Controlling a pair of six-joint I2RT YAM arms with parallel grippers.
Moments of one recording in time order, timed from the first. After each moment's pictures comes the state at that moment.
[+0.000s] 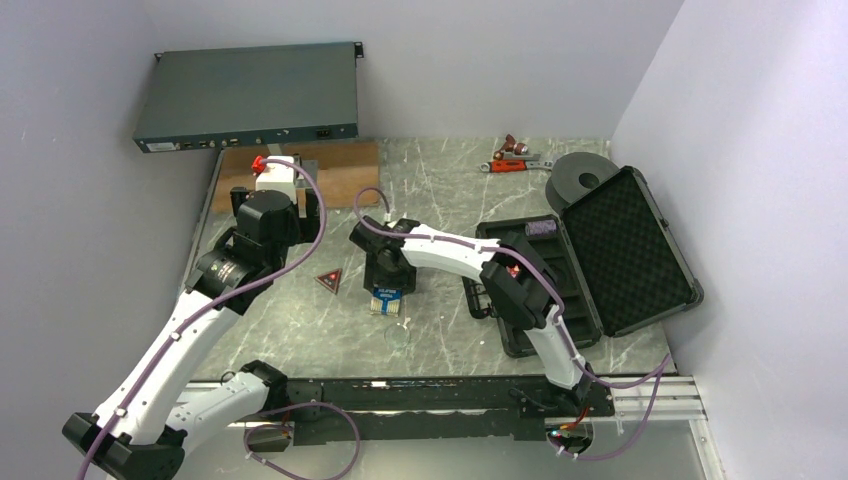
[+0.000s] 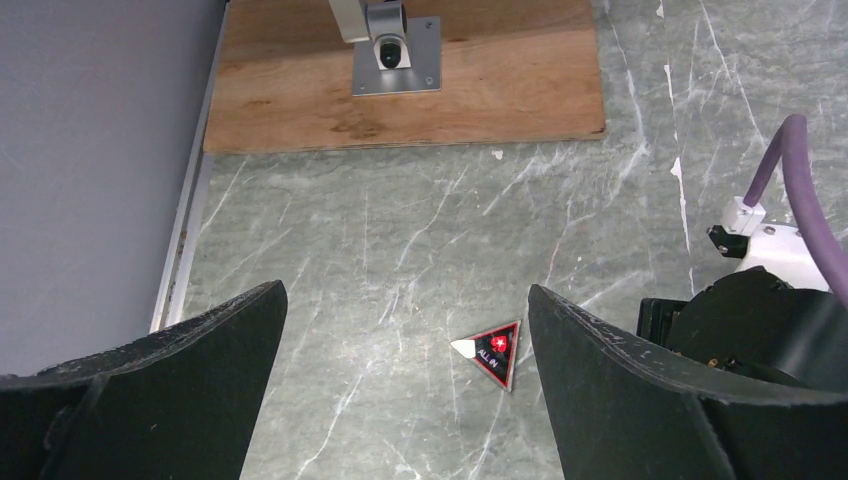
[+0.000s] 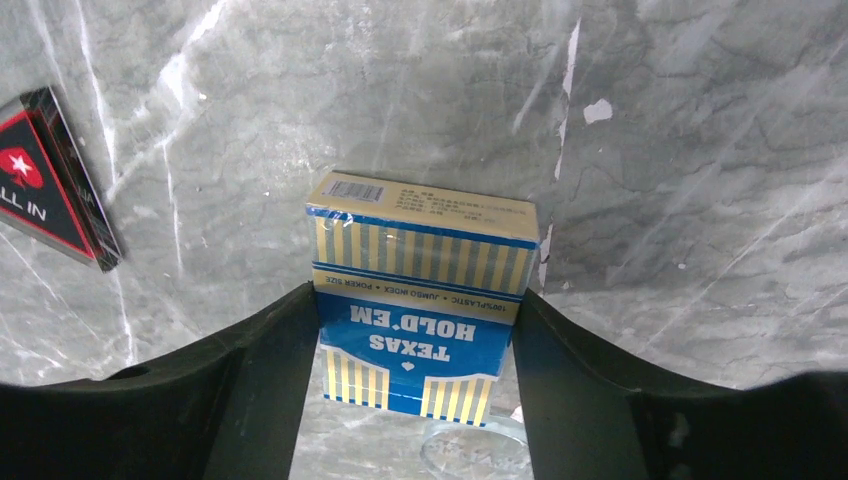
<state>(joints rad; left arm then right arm) -0.48 0.92 1.08 -0.61 -0.55 -0.15 0.97 2.15 1.67 -0.81 0.15 1.02</state>
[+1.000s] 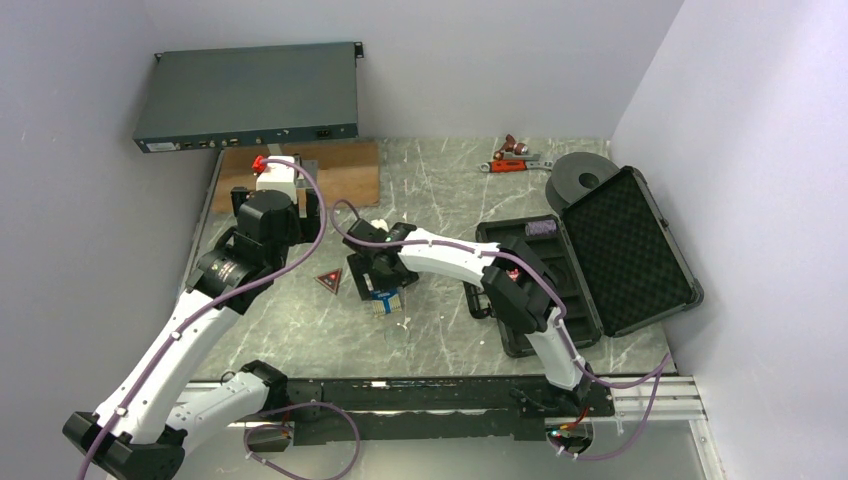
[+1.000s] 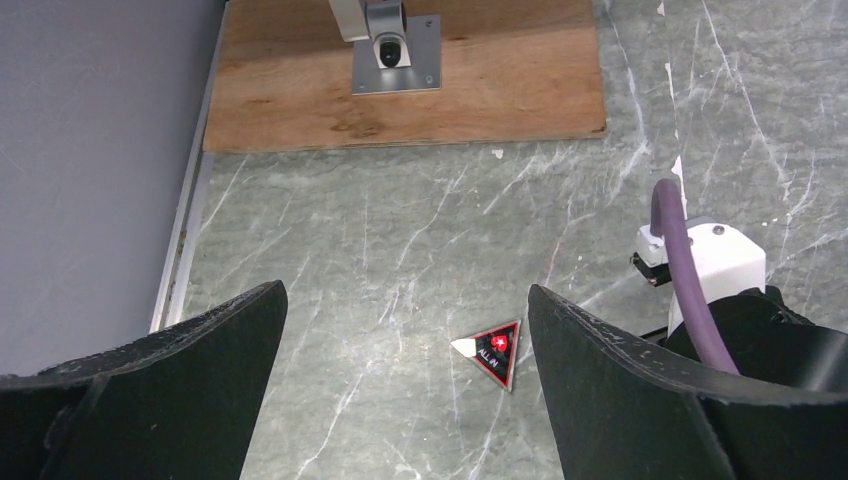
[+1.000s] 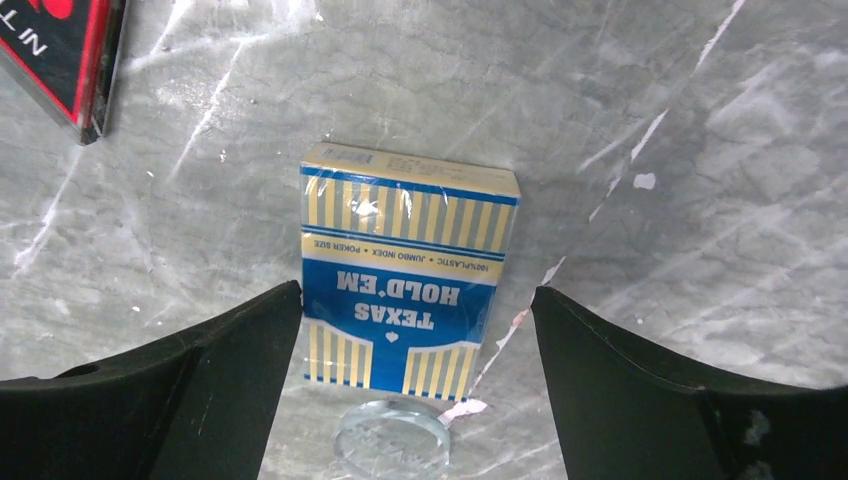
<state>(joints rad) -0.48 0.92 1.08 -0.61 -0.55 -0.15 1.01 2.14 1.67 -0.75 0.15 0.59</state>
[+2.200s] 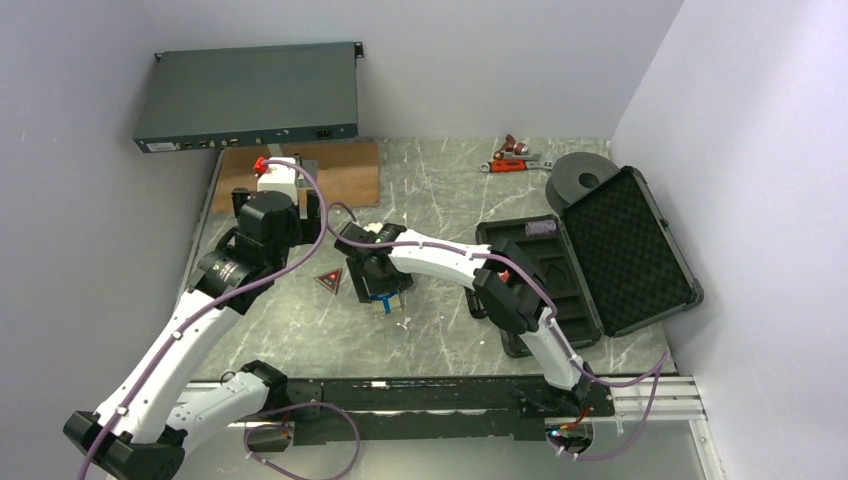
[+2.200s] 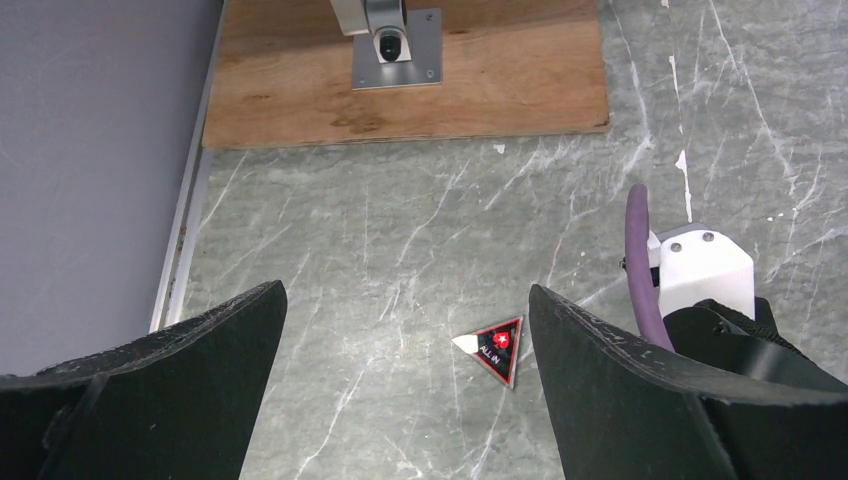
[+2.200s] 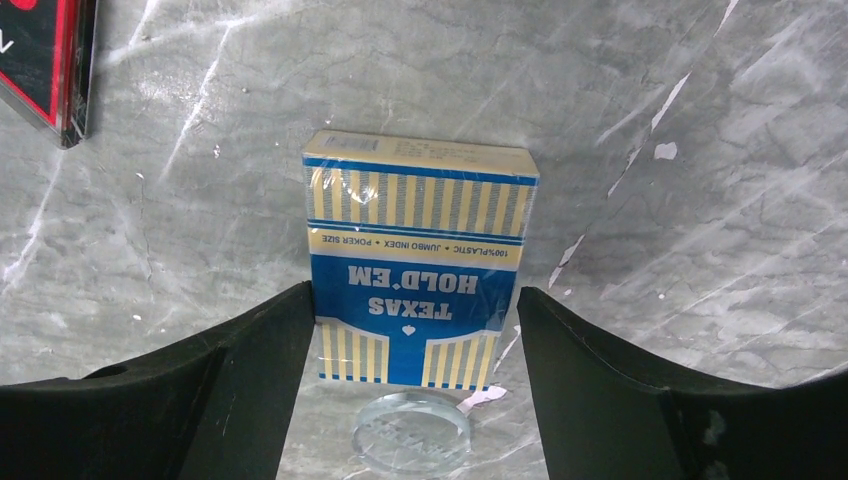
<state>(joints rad) -0.48 0.92 1.07 -0.61 -0.55 -0.15 1.04 2.20 1.77 -0.87 0.18 0.67</state>
